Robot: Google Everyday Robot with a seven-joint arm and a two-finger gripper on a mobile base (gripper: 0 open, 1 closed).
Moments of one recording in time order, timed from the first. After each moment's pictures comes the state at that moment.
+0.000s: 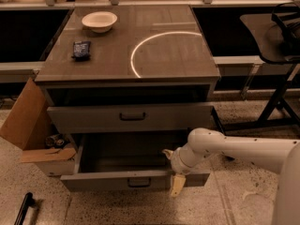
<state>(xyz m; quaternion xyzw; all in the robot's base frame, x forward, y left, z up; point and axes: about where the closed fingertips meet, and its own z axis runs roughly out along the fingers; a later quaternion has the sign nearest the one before) 0.505 -0.077 0.436 -0.71 0.66 0.17 0.18</state>
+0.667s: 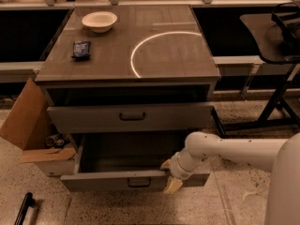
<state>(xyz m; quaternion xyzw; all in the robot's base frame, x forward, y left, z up) 0.490 -0.075 0.417 -0.71 0.67 0.18 0.15</state>
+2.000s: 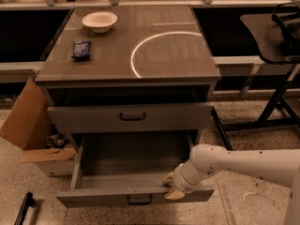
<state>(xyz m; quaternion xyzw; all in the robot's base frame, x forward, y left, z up) 0.438 -0.084 0.417 -0.69 0.68 0.19 0.15</state>
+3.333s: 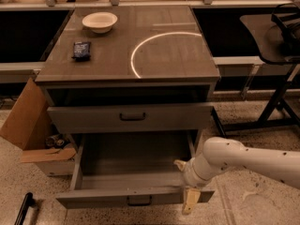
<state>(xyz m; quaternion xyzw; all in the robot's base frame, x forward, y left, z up) 0.440 -0.113 0.463 -0.70 0.68 0.17 0.16</state>
